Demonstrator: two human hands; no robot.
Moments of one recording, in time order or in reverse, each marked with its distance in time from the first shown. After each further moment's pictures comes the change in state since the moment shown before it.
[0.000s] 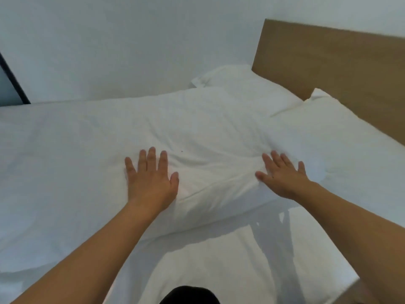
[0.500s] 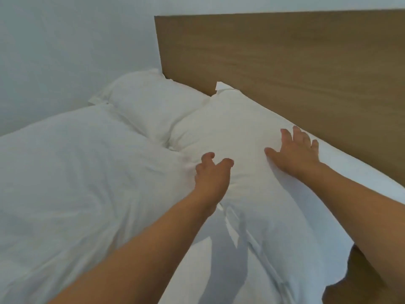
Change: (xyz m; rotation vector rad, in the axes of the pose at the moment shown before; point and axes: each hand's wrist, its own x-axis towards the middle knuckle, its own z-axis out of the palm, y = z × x) left_hand 0.064 0.466 -0.021 -1.192 -0.505 -0.025; right_hand 0.057 0.345 -0.010 0.150 0.238 0.541
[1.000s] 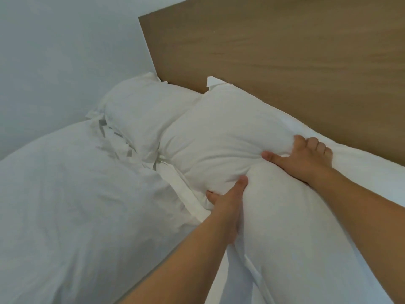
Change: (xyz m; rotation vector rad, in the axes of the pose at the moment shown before) left_hand 0.049 -0.016 0.105 -0.296 0.038 -0.543; right_hand 0.076 0.056 0.074 0.220 -0.070 0.092
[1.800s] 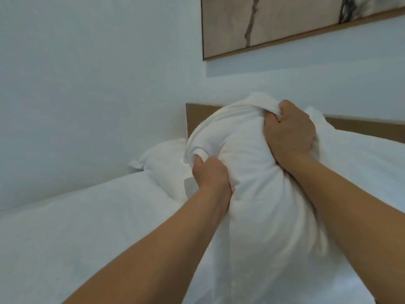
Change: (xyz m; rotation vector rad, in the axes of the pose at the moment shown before) left_hand -0.206 0.139 -0.143 -0.528 0.103 0.742; right_hand -0.159 -0.219 -0.268 0.476 0.917 -0.444
